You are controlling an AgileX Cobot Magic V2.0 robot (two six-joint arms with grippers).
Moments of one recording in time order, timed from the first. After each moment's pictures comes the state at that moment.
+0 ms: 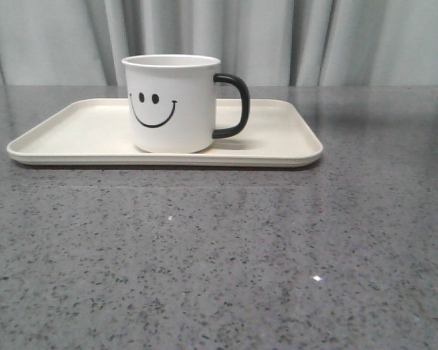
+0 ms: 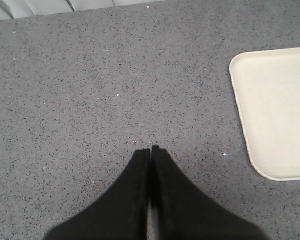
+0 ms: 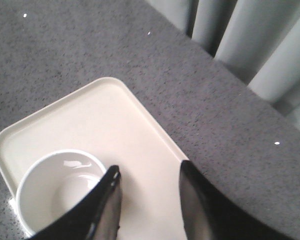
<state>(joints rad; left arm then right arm) 0.16 1.03 -1.38 -0.12 1.14 0.18 0.37 1.84 -2.11 0.47 1.10 -0.57</state>
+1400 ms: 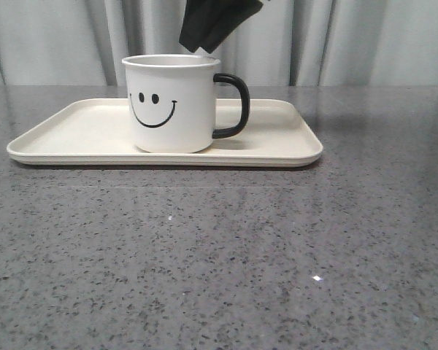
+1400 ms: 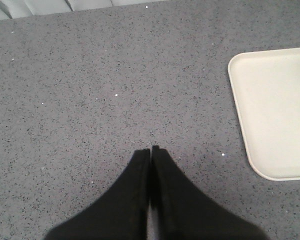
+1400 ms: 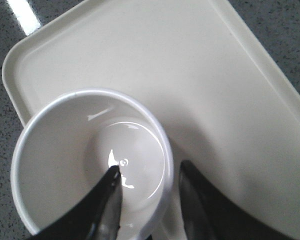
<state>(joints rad) 0.16 1.03 -1.38 -0.12 1.14 0.18 0.47 2.05 -2.11 0.45 1.25 -0.54</state>
